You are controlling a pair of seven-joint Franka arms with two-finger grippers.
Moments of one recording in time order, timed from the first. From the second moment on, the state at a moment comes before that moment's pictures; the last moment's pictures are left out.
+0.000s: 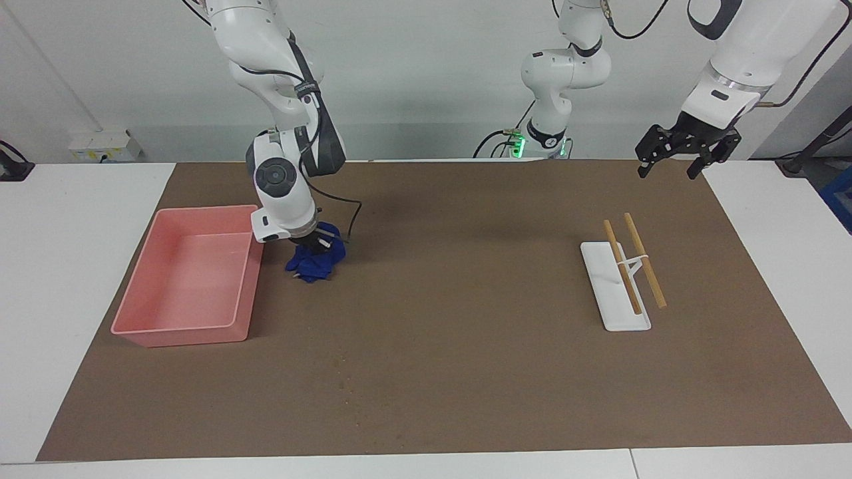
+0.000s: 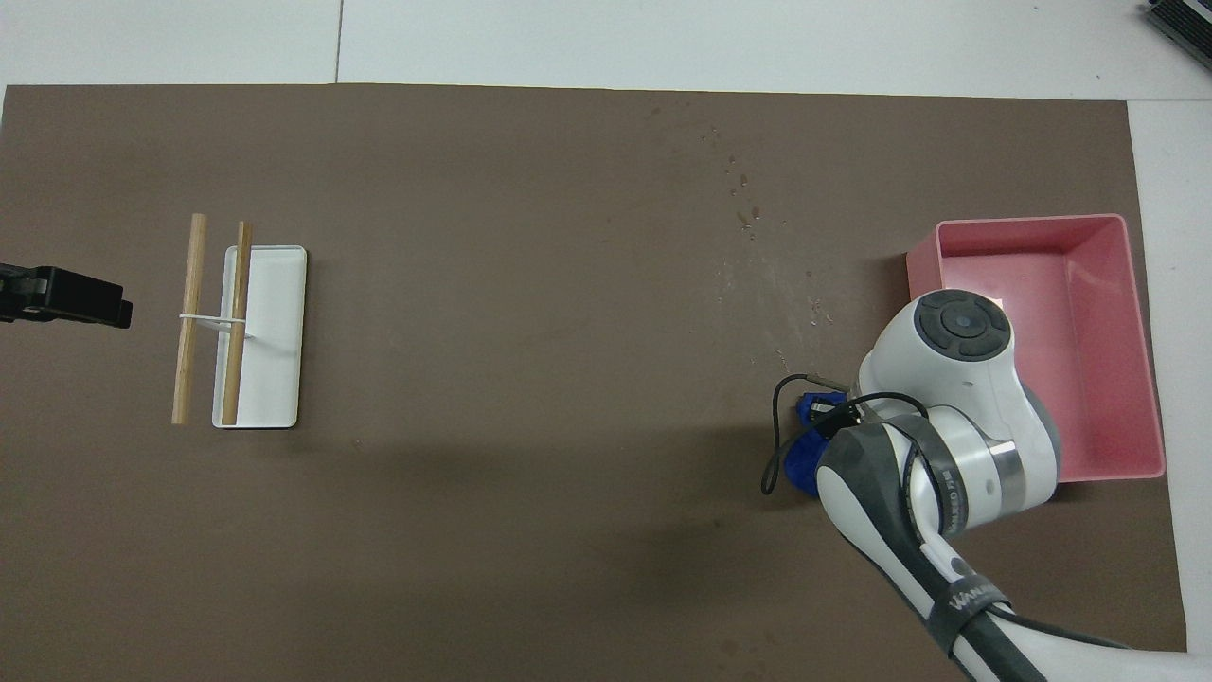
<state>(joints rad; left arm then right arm) -0.01 -0.04 -0.03 -1.59 -0.01 1.56 0.08 0.02 0.04 0.22 -2.23 -0.04 1.97 0.72</state>
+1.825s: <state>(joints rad) -0.02 -0.04 -0.03 -1.59 -0.01 1.56 0.08 -0.32 -0.02 0.11 -2.07 -0.04 1.93 0.07</state>
